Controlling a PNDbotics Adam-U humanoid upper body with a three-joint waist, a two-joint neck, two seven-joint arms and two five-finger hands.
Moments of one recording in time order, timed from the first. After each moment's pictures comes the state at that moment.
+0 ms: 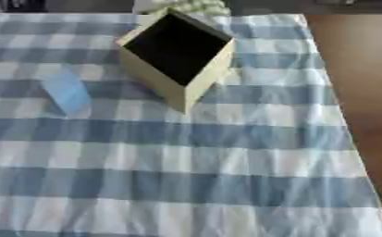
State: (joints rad) left arm -0.29 0.38 0.10 -1.98 0.13 -0.40 0.15; right arm -0.52 -0.38 -0.17 -1.98 -0.02 -0.16 0.06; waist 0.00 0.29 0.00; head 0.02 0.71
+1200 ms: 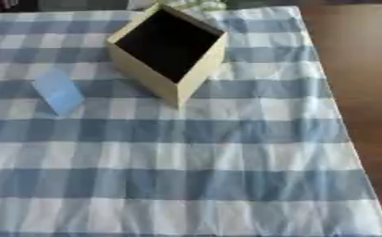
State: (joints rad) left arm -0.39 1.10 -0.07 -1.99 -0.30 -0.29 -0.15; right arm -0.53 -0.40 -0.17 -1.97 -0.02 -0.17 0.08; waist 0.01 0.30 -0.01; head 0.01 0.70
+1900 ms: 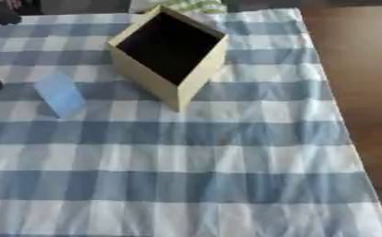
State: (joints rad) left arm -0.57 1.13 -0.21 -1.88 -0.35 -0.17 -0.40; right arm -0.54 -0.40 -0.16 -1.97 -0.03 -0.17 0.09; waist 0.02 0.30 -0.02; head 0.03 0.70
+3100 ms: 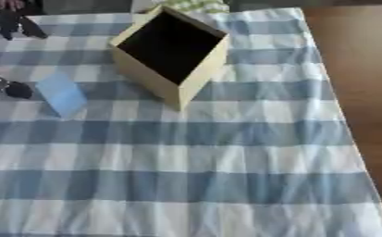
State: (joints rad) left arm -0.79 0.95 -0.35 -1.46 -0.49 -0.22 -0.49; right arm -0.54 -0.40 -0.15 -1.96 -0.04 -0.16 0.08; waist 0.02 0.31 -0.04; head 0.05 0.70
